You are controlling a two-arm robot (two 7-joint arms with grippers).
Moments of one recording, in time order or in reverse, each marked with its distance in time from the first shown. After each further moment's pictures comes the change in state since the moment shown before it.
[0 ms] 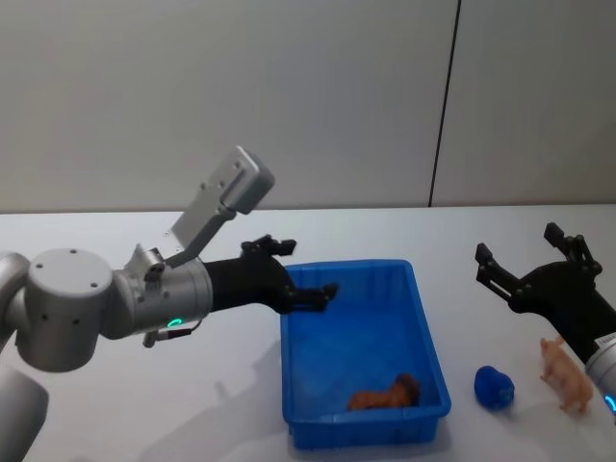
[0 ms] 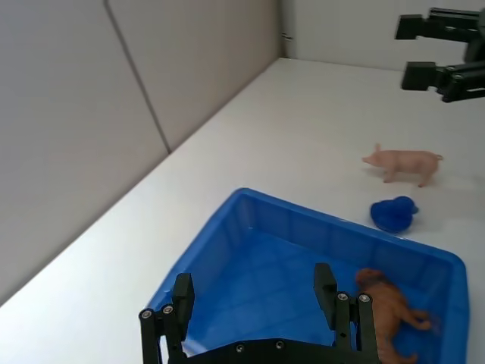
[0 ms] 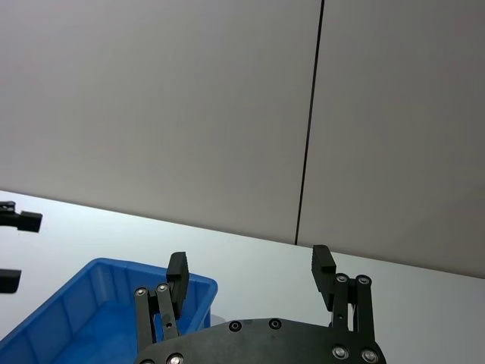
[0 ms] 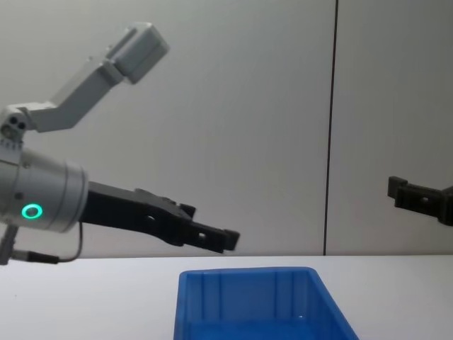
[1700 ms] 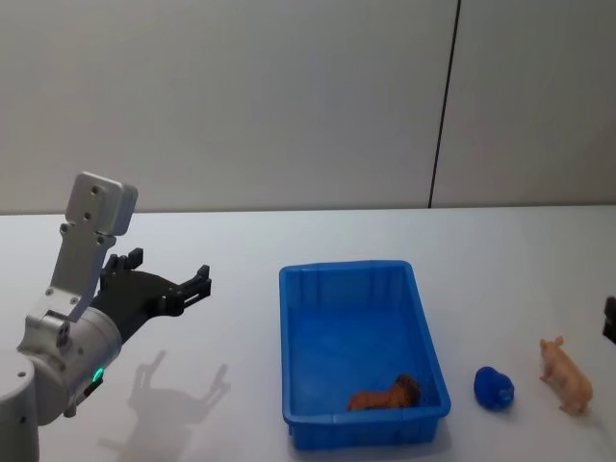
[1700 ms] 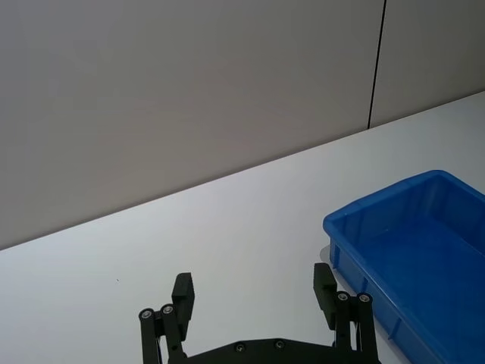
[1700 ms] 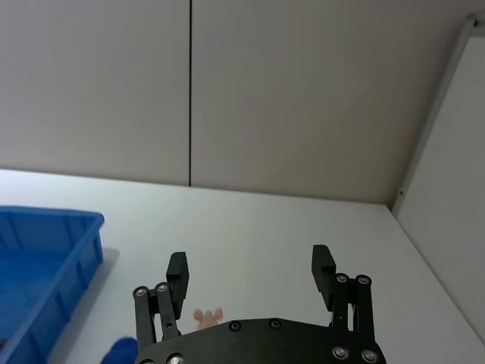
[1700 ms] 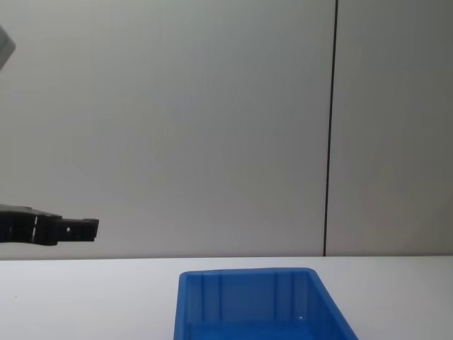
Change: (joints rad) left arm 0.335 0.136 -0.109 -0.323 -0.305 0.026 0.764; right arm -0.312 0.179 0.151 -0.223 0.081 0.045 -0.240
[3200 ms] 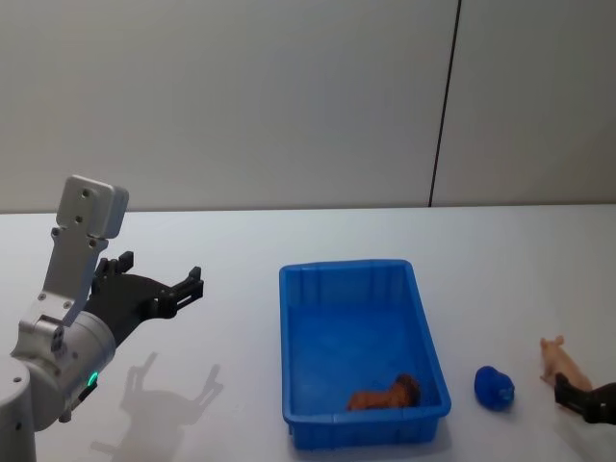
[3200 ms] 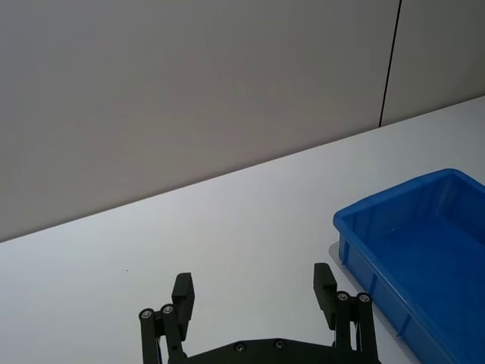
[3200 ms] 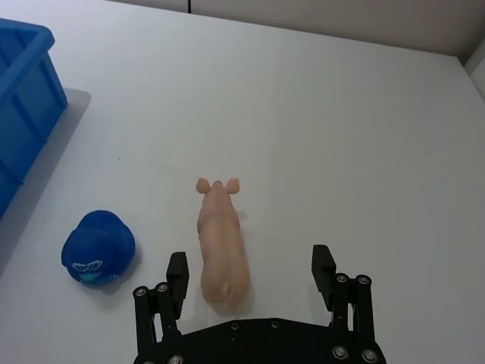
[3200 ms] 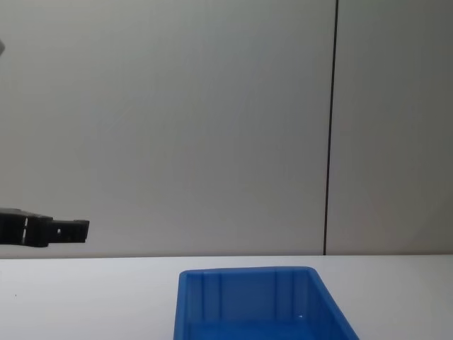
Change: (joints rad) left arm 0.019 0.007 -0.007 -0.015 -0.017 -0.003 0.040; right arm 0.204 -0.119 -0.067 0.227 -0.083 0.418 0.109
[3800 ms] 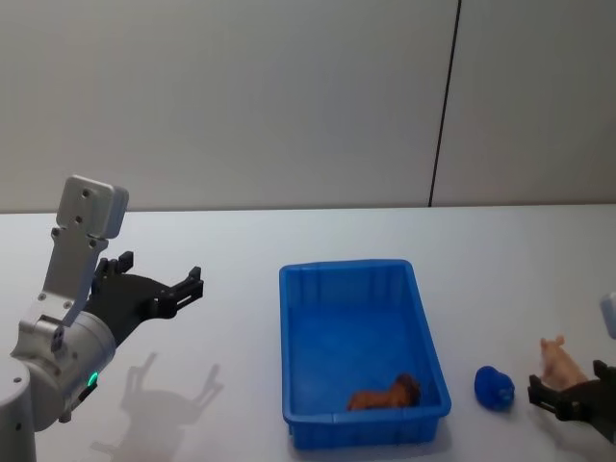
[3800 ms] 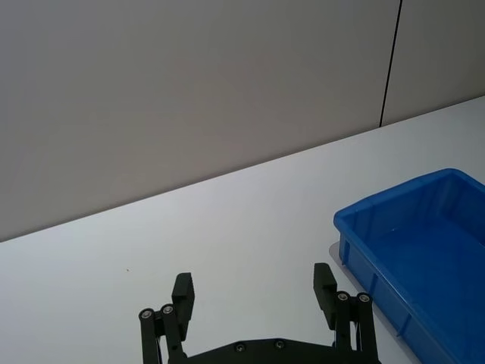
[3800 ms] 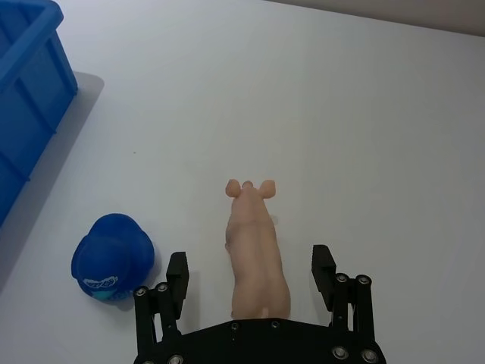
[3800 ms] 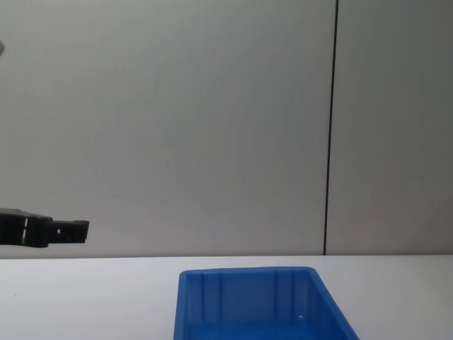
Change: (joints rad) left arm 0.000 0.000 0.000 0.000 0.000 0.000 0.001; right arm 0.084 -0.059 -0.033 0.108 -0.054 0.018 0.050
